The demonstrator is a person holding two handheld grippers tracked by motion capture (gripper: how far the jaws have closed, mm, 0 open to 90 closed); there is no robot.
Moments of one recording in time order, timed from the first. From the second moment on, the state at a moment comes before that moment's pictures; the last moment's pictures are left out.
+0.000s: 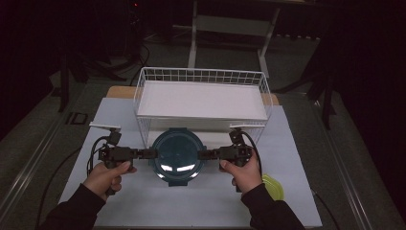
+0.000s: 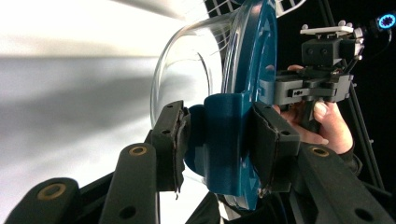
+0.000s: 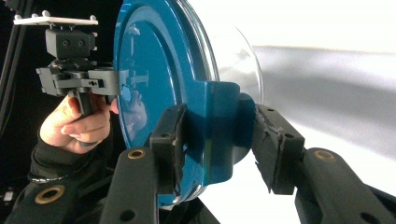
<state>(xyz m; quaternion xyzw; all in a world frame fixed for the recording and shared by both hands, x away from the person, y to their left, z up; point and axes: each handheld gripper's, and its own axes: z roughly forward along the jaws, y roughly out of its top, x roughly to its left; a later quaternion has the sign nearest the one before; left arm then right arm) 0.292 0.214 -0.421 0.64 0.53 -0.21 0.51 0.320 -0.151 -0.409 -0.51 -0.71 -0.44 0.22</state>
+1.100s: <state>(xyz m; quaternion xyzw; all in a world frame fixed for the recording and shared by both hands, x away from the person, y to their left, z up) 0.380 0.157 -0.321 0.66 0.48 -0.17 0.56 0.373 -0.210 -0.309 -0.52 -0.68 -0.50 0.15</state>
